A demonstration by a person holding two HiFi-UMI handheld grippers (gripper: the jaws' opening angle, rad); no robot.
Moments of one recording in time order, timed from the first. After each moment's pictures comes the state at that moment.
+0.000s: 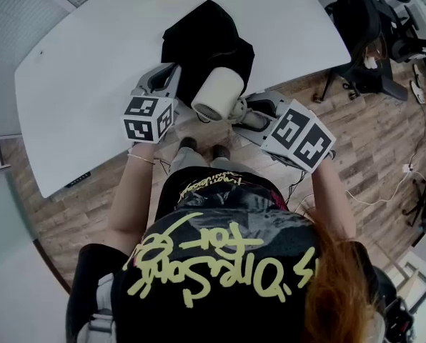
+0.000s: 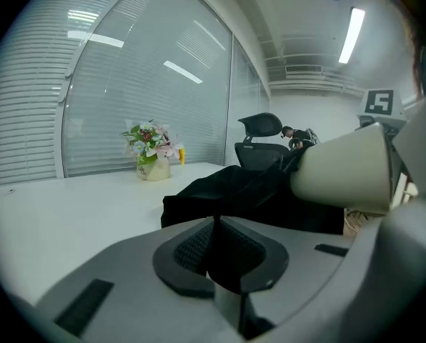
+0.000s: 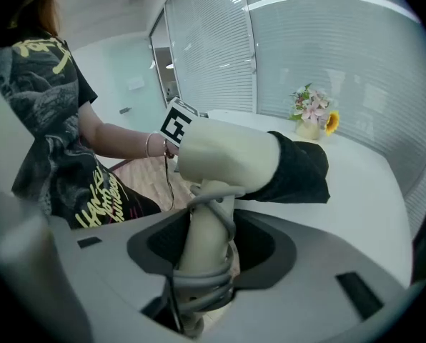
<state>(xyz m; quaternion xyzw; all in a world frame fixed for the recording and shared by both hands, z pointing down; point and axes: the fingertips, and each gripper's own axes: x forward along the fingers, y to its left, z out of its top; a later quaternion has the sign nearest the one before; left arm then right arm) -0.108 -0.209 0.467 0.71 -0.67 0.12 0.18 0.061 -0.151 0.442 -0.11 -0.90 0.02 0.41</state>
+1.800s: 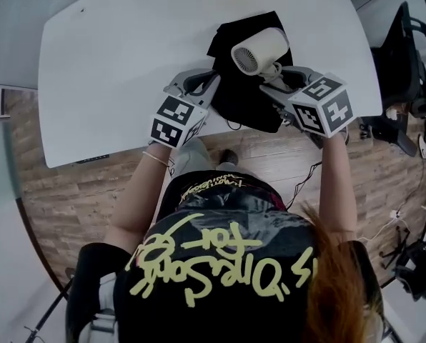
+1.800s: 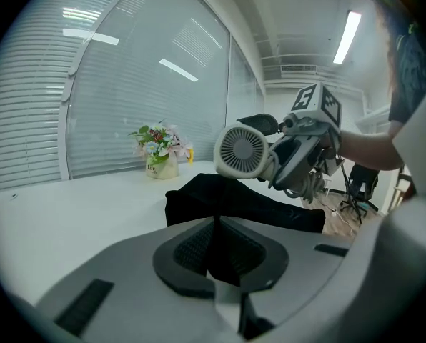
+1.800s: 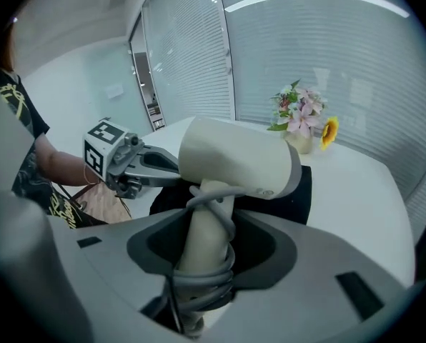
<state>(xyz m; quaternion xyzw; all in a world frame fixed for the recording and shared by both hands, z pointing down) -0.149 -0.175 0.464 0.72 -0.66 0.14 0.17 -0.068 -0.232 0.442 -0.05 -0.91 0.04 0.40</state>
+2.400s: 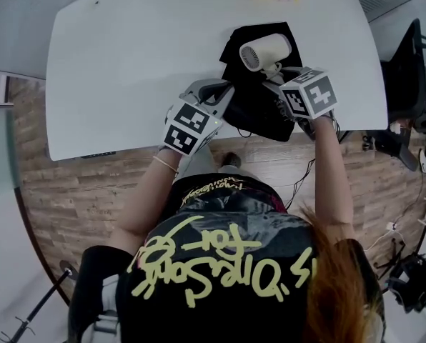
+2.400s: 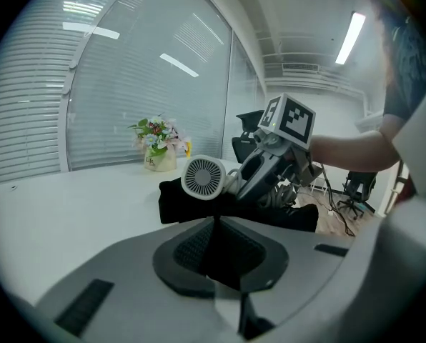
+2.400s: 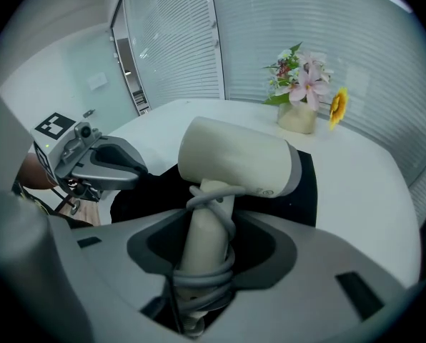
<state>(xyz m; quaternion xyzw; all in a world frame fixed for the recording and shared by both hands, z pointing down) -0.142 -0.166 0.475 0.72 -0.65 0.14 0.20 -0.104 -0.253 0.498 -0.02 -0.88 0.05 0.47</state>
